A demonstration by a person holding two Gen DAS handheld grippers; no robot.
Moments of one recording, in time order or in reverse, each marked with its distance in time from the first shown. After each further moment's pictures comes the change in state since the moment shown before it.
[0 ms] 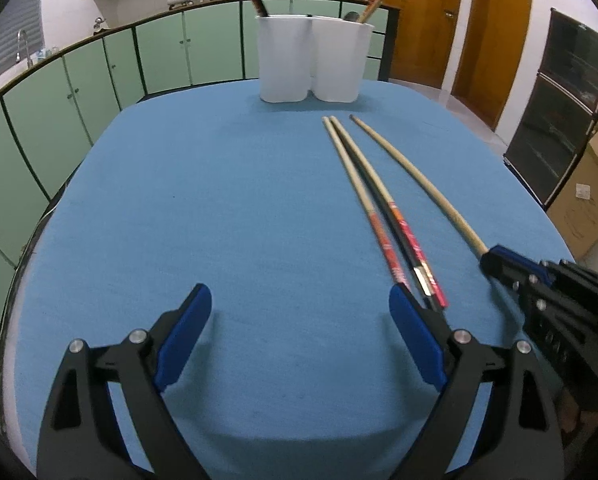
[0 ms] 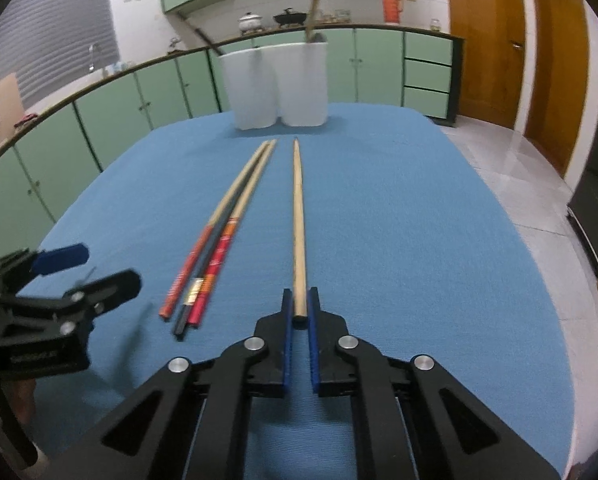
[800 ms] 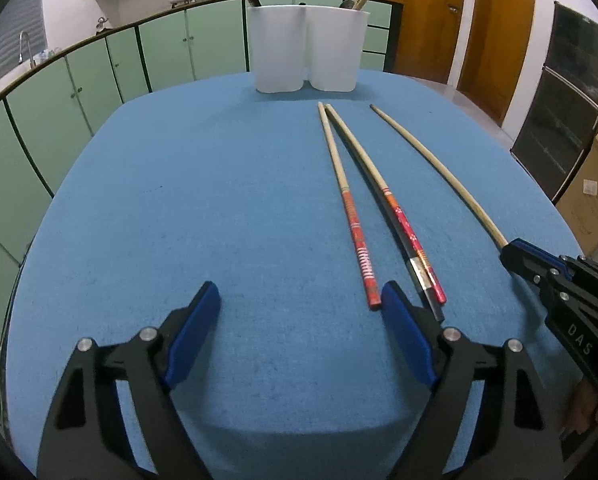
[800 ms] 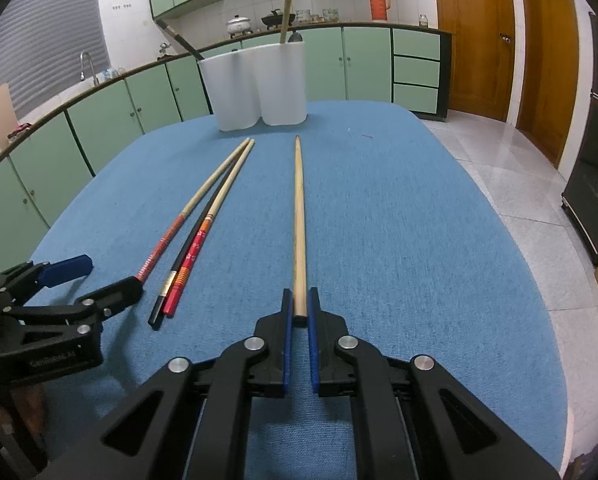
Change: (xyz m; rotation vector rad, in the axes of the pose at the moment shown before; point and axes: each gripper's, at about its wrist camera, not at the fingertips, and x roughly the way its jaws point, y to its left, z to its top) left arm 0.011 -0.014 -0.007 0.001 0.009 0.041; right arm -0.005 -0.012 -0.010 0.025 -0.002 -0.004
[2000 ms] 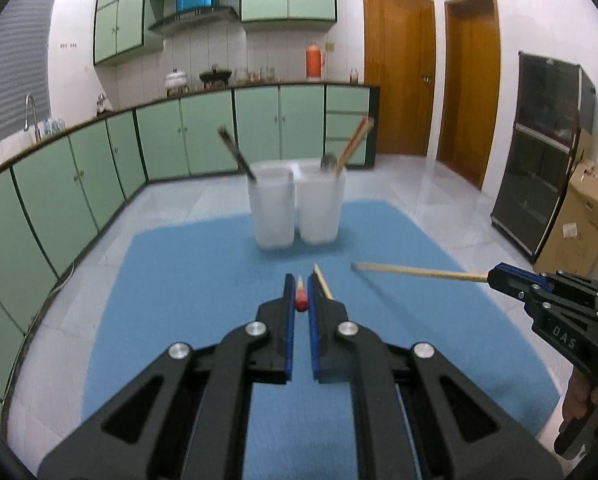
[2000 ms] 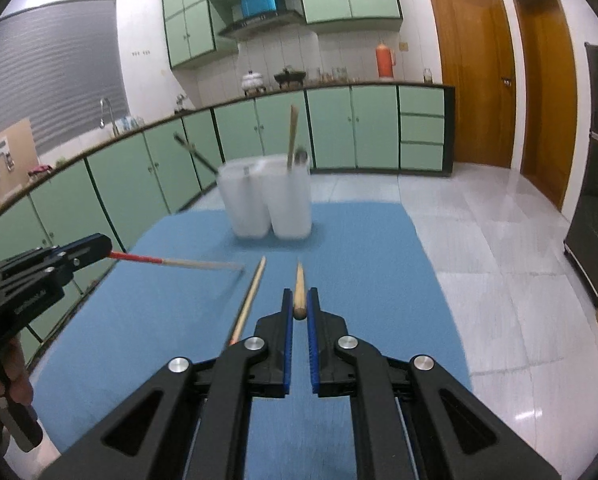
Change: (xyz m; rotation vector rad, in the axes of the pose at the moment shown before) left arm -0.108 0.006 0.085 0.049 -0.333 -0.038; right arm -0.083 -0.011 0.087 -0.017 -0.212 0.052
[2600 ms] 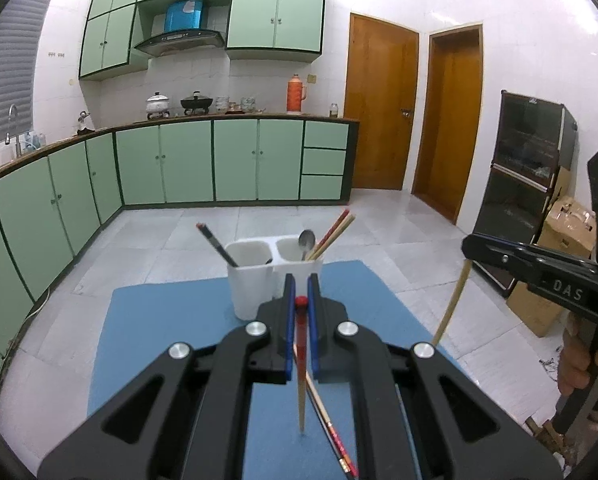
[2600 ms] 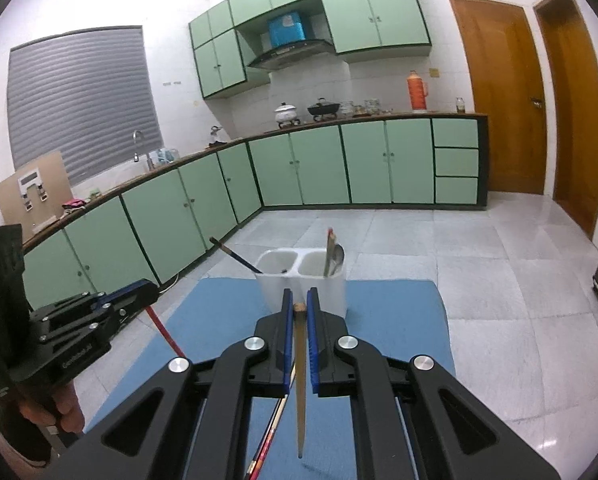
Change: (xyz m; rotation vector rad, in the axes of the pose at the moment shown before) left arm -0.005 0.007 0.081 -0.029 -0.095 -0.114; right arm -0.020 0.004 0.124 -0.016 -0.079 0.145
